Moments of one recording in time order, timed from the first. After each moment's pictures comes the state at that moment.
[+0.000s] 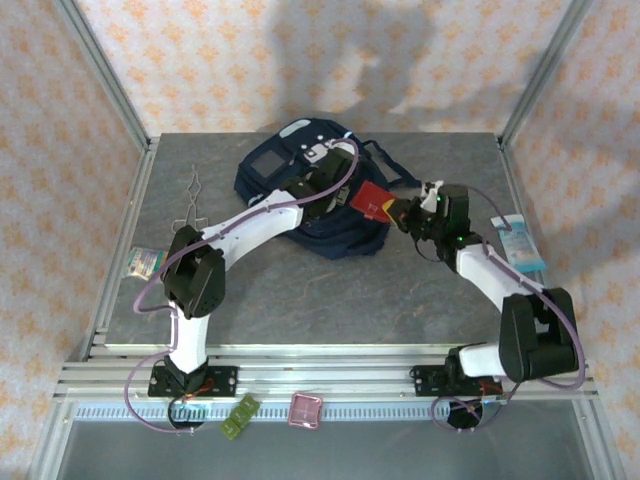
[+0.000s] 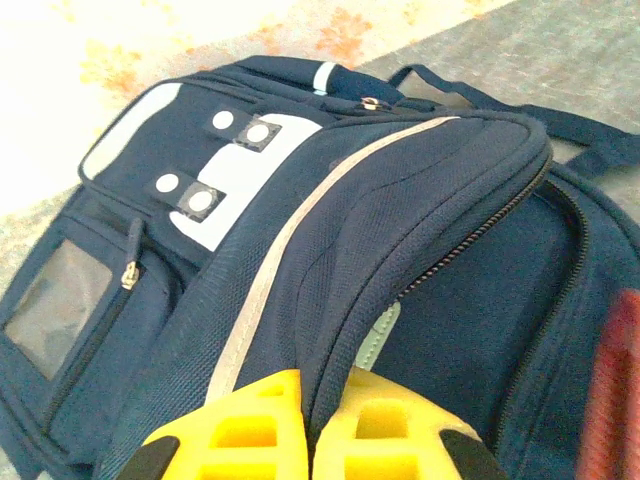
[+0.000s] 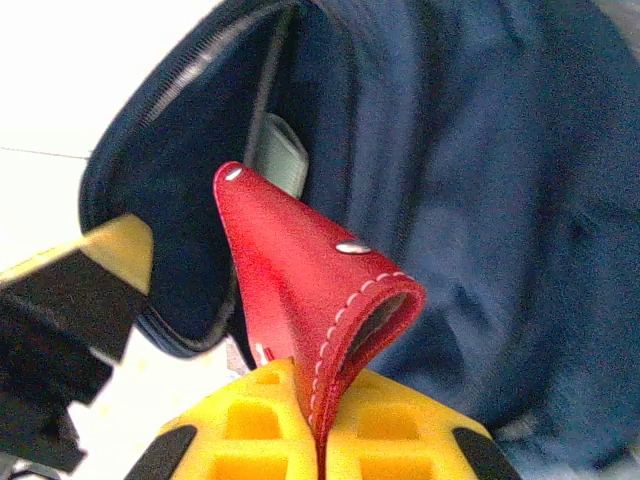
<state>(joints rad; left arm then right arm) -0.69 1.95 1.71 -0.46 -0.49 -0.13 0.16 1.37 0.76 0.16 -0.57 1.00</state>
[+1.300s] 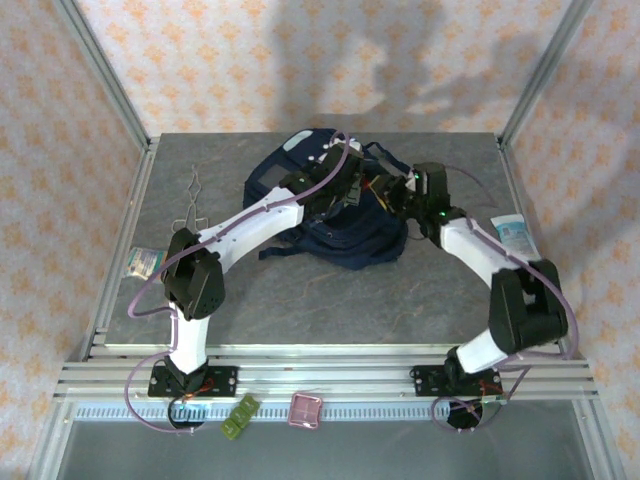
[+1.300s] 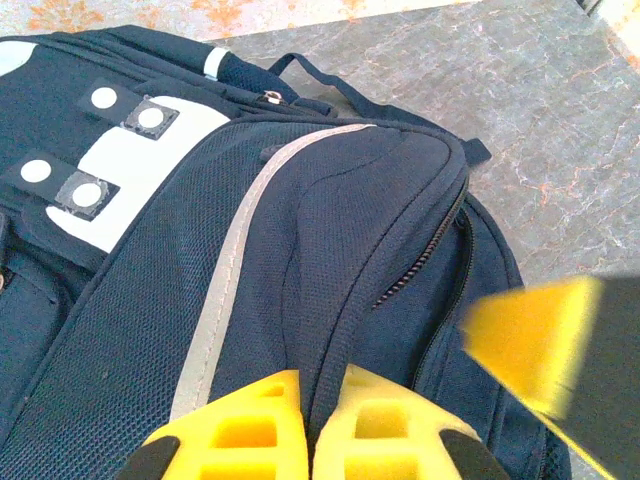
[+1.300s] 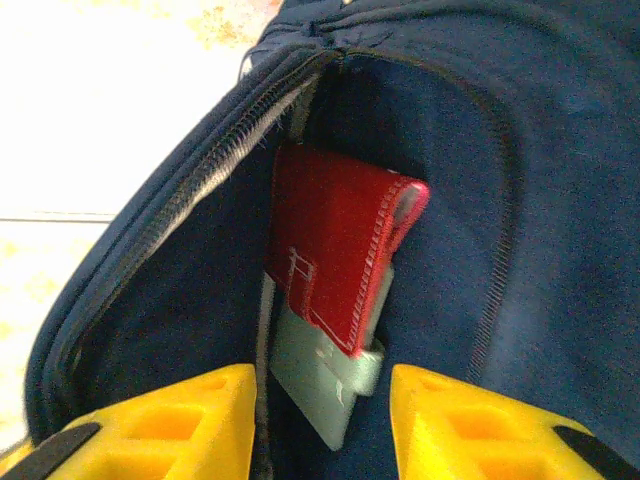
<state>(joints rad) -0.71 1.95 1.79 -0.54 -0.26 -0.39 0.25 1.48 0.95 0.01 -0.37 1.05</state>
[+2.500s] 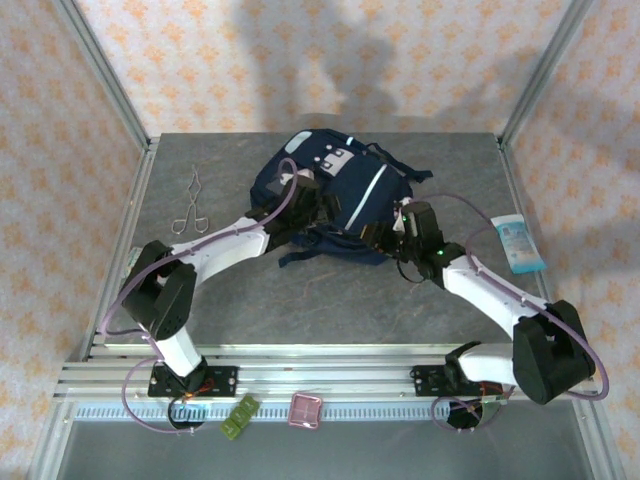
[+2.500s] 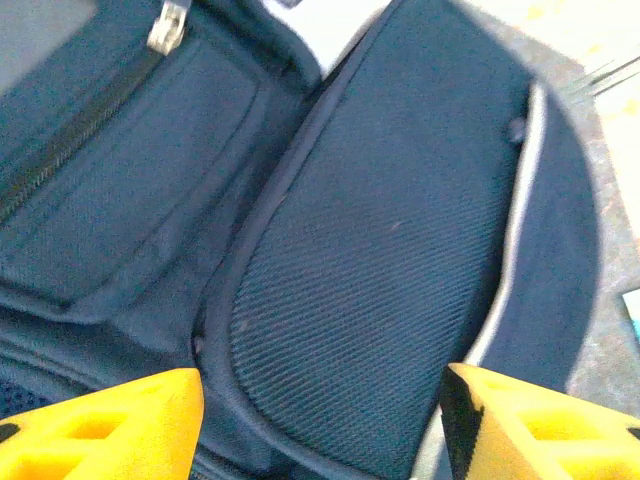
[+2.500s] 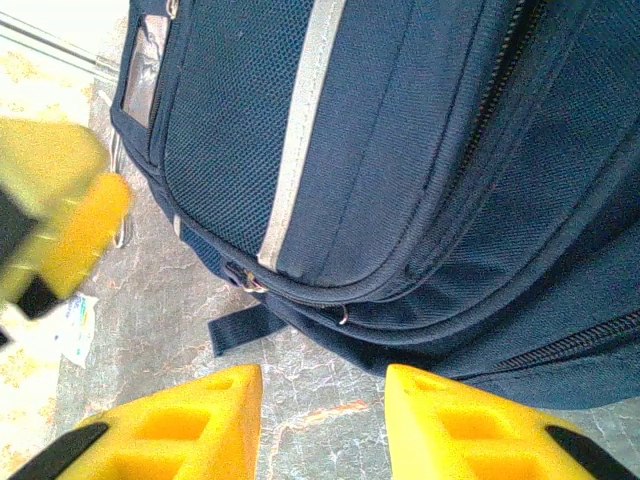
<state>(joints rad) -0.60 1.71 1.18 -0.15 -0.10 -0.79 0.43 1.25 0.72 -0.12 -0.26 0.77</state>
